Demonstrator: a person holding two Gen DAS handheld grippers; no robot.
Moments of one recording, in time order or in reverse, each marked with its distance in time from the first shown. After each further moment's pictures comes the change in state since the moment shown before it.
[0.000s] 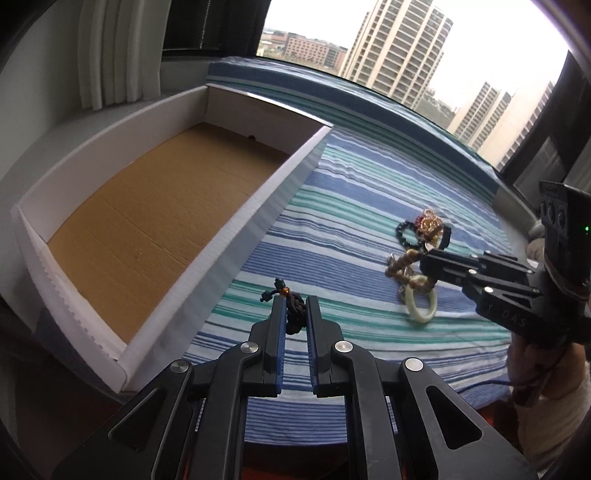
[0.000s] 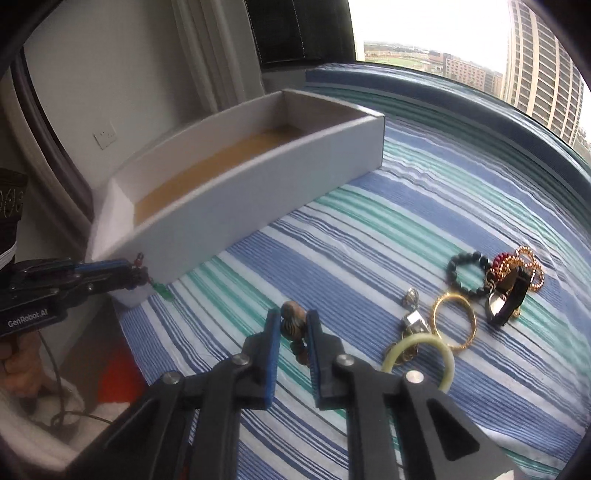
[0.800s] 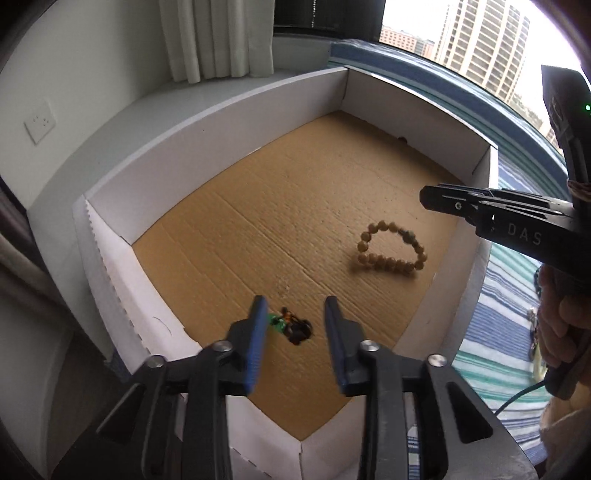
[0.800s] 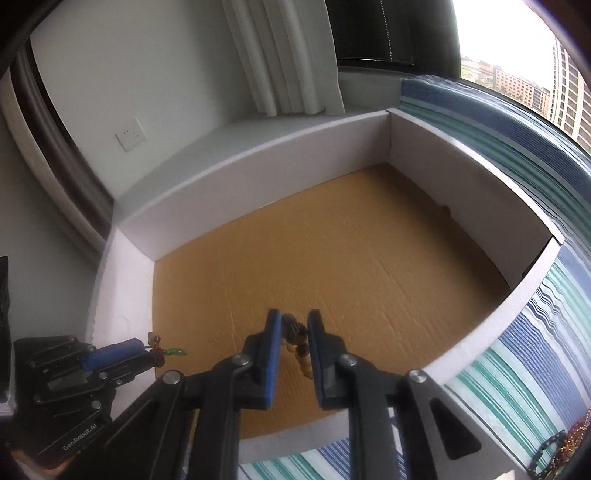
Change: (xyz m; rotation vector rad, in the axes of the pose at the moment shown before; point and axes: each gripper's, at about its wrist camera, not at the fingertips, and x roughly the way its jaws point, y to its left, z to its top) left arm 0.062 0.115 0.036 -0.141 0.062 0.355; right arm 0.173 0.097 0.163 -0.107 0.042 0.136
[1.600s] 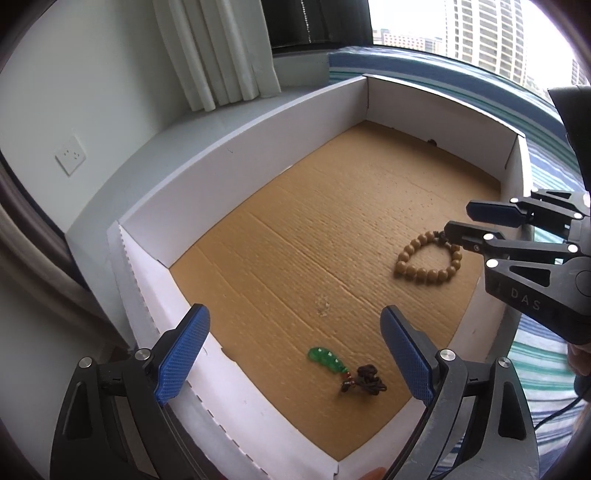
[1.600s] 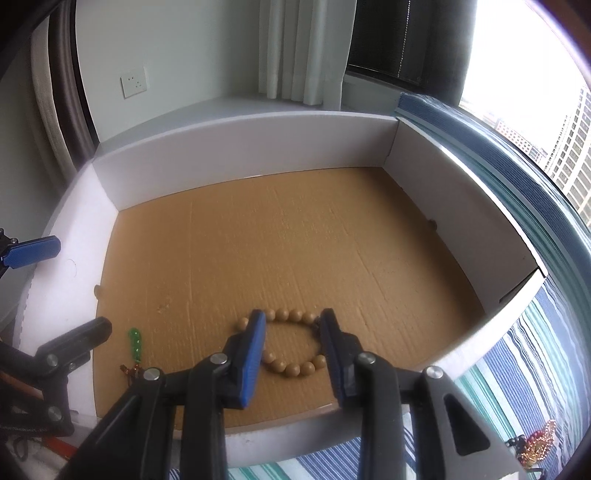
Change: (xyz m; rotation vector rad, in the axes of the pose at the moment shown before) left arm -0.009 -0.042 -0.031 0.093 -0.090 0.182; right arm -0.017 0.000 -0.063 -0.204 -0.010 -0.171
